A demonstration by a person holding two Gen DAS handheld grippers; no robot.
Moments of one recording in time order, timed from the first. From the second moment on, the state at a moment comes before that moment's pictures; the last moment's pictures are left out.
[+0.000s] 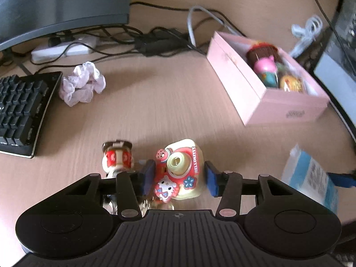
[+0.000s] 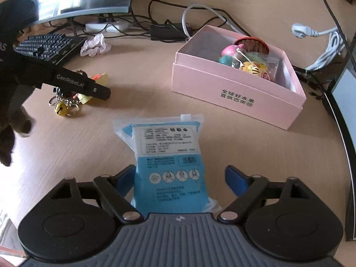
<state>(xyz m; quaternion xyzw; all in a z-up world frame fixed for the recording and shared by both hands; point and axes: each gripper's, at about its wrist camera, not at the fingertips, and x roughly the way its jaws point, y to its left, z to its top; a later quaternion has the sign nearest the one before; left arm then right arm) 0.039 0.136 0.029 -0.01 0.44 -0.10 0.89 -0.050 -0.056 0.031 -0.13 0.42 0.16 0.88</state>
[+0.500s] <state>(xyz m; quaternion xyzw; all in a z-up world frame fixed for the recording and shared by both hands) -0.011 0.110 0.100 -0.03 0.43 -0.23 0.87 -0.090 -0.095 0.122 -0.06 0.38 0.12 0.92</state>
